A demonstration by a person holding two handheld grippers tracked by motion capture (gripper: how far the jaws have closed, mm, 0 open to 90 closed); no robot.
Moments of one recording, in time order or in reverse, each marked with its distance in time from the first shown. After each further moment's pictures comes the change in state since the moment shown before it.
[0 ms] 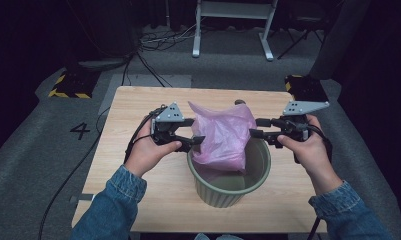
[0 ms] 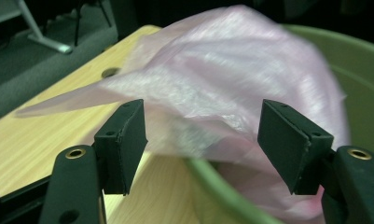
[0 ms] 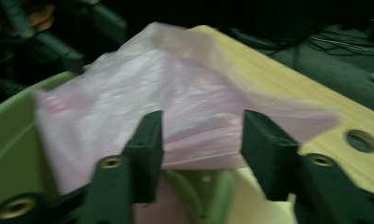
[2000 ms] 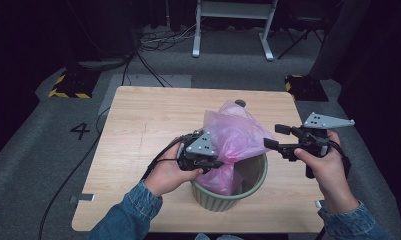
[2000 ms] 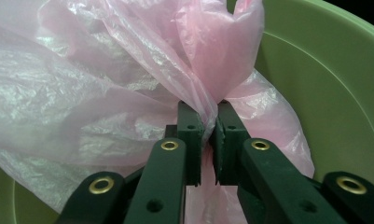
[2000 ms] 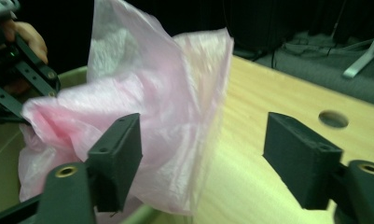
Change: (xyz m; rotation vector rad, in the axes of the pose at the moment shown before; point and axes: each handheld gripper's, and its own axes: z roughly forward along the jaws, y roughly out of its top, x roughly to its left) left arm -0.069 -0.004 0.031 0.102 -0.191 0.215; right arm 0.013 -0.033 -0.038 -0.083 -0.057 0.080
